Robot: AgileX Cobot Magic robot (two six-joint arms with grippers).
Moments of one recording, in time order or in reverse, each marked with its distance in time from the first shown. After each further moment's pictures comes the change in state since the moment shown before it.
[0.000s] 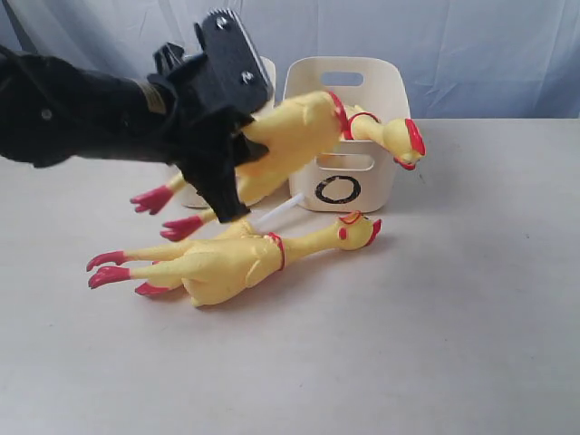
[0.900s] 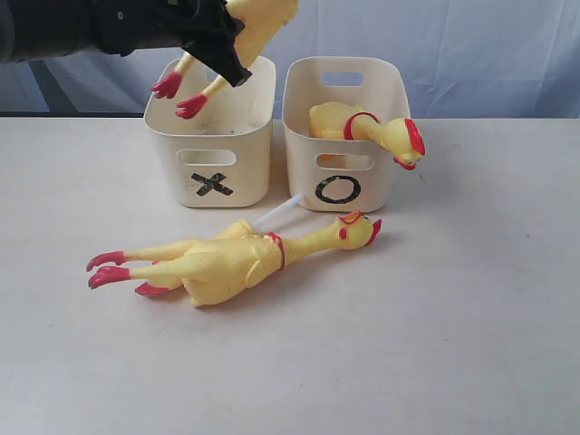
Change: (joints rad) left arm 0.221 0.404 -0.504 0.054 -0.146 -0.033; right arm 0.000 0.000 0.000 0.000 0.000 -0.002
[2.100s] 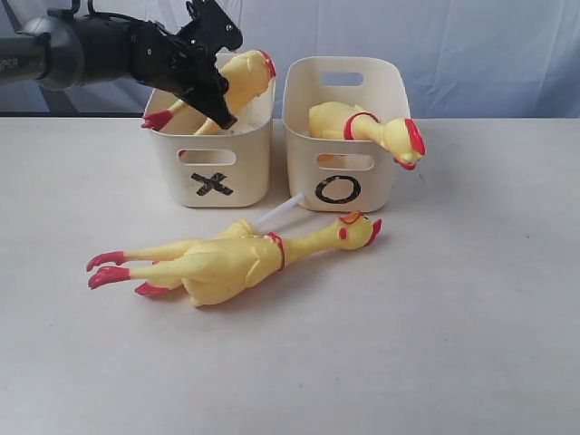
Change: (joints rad) left arm 0.089 0.290 -0.222 0.034 0.202 -0.049; right arm 0.000 0.000 0.000 0.000 0.000 0.000
